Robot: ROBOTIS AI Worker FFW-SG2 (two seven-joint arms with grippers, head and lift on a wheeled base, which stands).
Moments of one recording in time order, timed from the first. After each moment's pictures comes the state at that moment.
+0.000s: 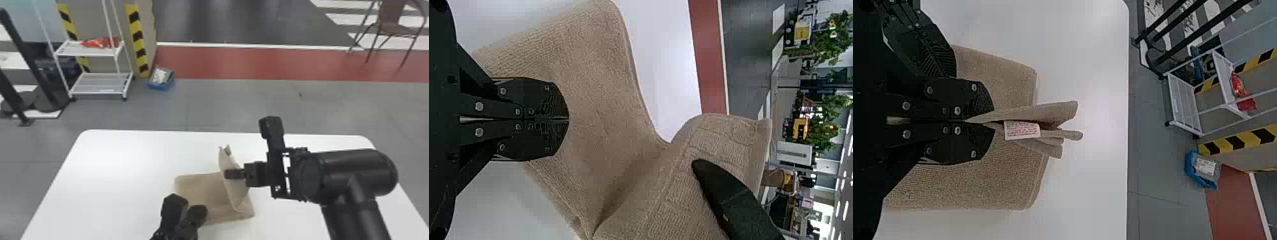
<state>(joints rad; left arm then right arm) 0.20 0.14 -0.39 -1.55 0.07 0.33 -0.10 -0.17 0.00 0.12 -1.79 -0.14 1.34 0.34</state>
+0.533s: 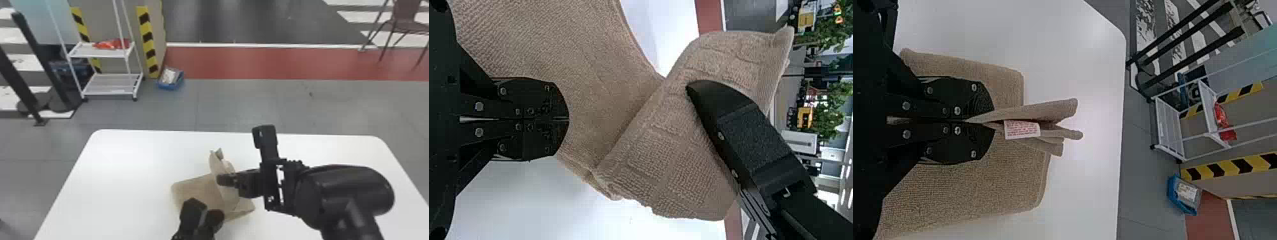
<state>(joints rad) 0.19 0.13 -0.44 -1.53 0.05 0.32 -0.10 -0.09 0.00 0.21 -1.82 -0.18 1.20 0.30</state>
